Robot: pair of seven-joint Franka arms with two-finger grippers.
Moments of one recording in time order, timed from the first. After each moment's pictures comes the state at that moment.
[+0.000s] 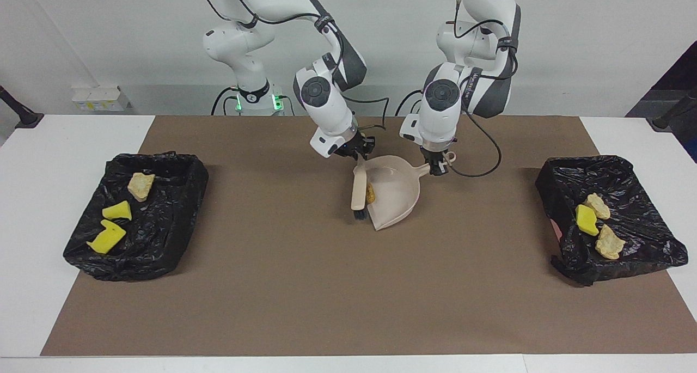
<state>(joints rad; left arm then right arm) -0.36 0.08 -0.12 -2.07 0.09 1.94 0.77 0.58 0.16 0.00 -2.01 0.56 2.18 0.37</state>
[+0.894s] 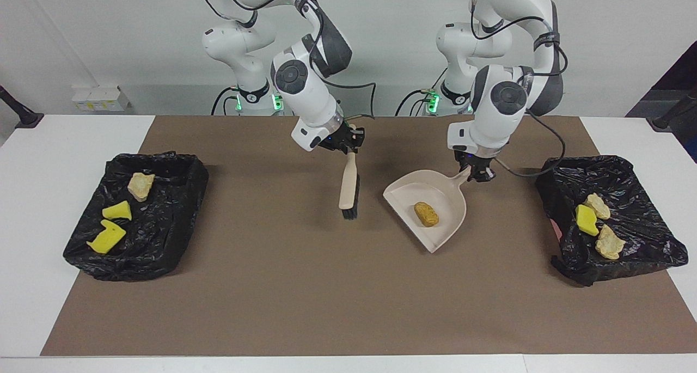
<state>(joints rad) 0.03 -0.08 -0.10 -2.06 -0.03 1.95 0.71 0.59 0.12 -0.01 -1.96 0.29 1.88 0.46</state>
